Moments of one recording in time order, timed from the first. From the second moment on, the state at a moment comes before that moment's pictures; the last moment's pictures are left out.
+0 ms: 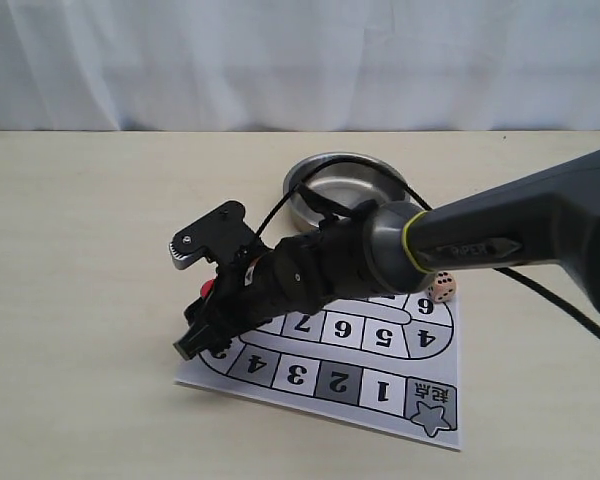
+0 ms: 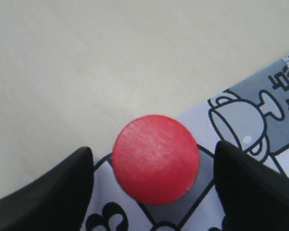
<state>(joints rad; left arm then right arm) -0.06 0.00 0.00 -0.05 0.15 0.08 0.77 2.12 -1.24 0.24 0.12 -0.27</state>
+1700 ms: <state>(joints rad) -0.06 0.00 0.00 -0.05 0.15 0.08 -0.03 1.83 -1.15 0.08 0.86 -0.17</state>
